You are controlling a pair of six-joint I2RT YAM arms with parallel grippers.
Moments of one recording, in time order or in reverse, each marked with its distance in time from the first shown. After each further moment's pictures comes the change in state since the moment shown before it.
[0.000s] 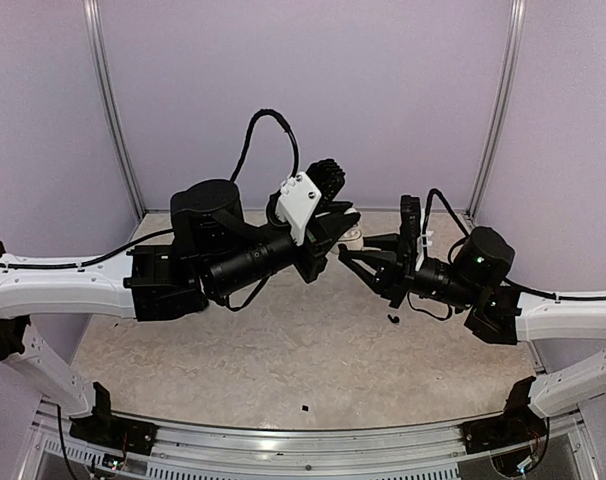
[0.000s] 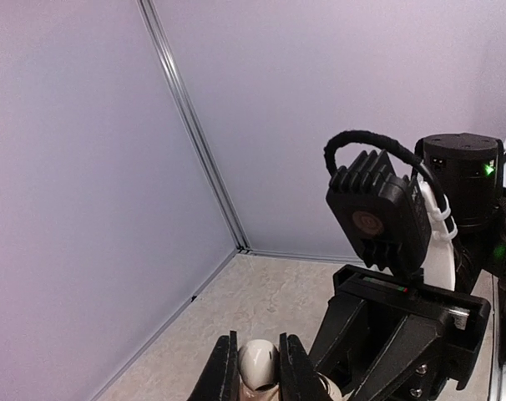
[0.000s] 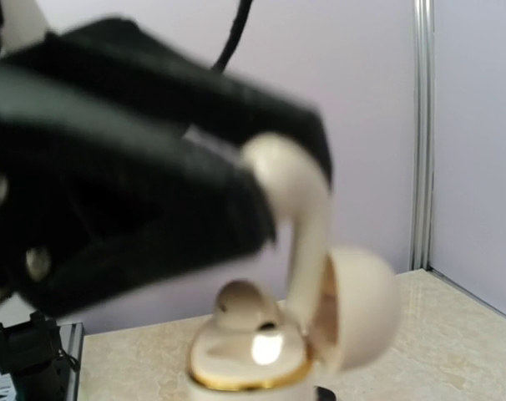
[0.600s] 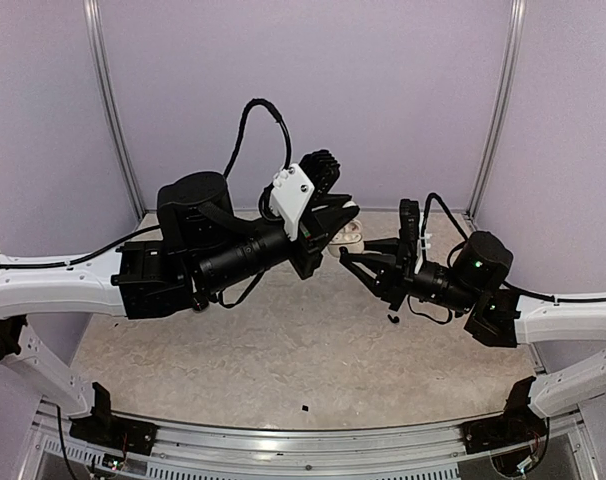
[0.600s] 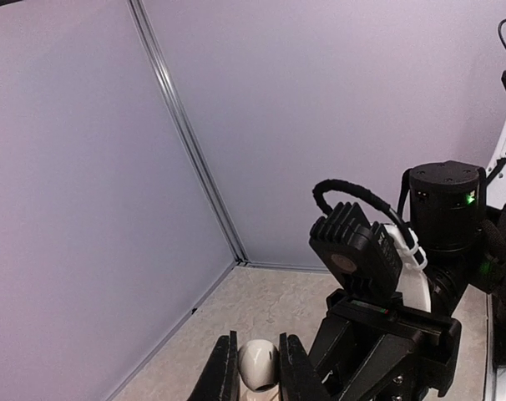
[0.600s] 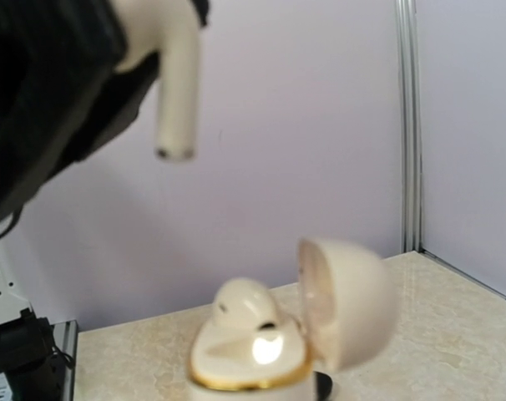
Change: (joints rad) left arm -0.014 -0.027 0.027 -0.027 0.016 0.022; right arm 0.000 -0.002 -0.029 0.008 0.035 0.027
